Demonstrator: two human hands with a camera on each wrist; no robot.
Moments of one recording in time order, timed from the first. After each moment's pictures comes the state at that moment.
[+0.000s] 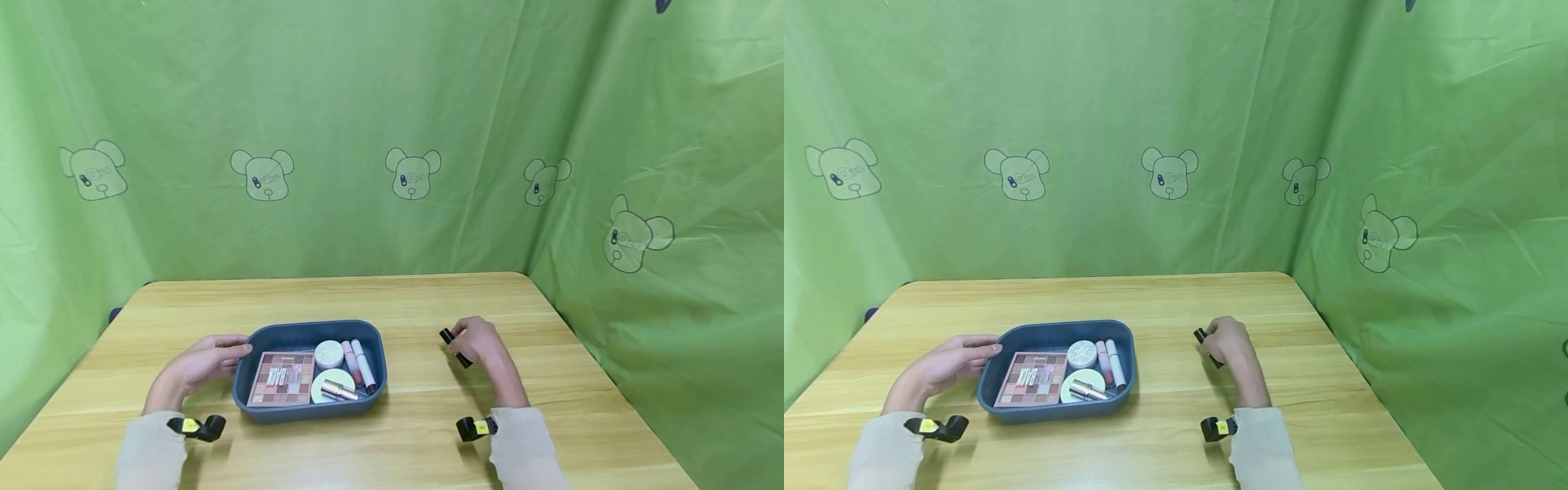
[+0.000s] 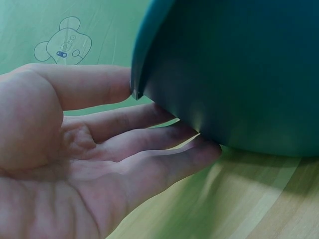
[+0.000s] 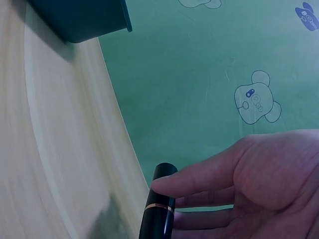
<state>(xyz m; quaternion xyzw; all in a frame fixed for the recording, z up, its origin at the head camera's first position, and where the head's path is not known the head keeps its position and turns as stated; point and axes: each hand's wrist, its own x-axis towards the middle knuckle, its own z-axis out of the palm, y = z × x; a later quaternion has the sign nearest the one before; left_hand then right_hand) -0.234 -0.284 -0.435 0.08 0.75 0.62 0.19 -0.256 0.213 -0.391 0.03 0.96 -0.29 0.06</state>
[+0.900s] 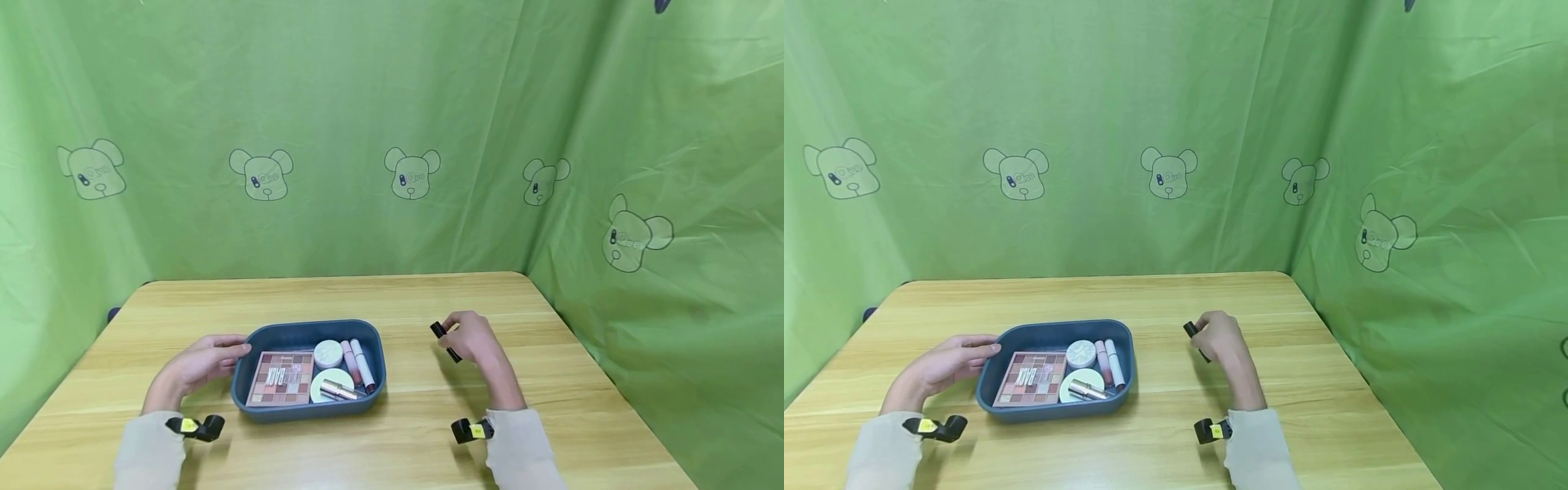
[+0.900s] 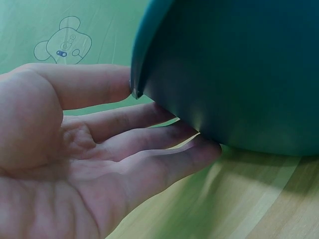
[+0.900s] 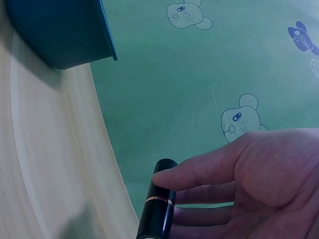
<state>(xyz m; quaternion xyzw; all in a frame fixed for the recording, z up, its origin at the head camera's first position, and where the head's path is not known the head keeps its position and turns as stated) -0.234 -0.285 -0.435 0.08 0.76 0.62 0.19 -0.248 0.195 -0.375 0.00 0.96 -0.29 0.02</state>
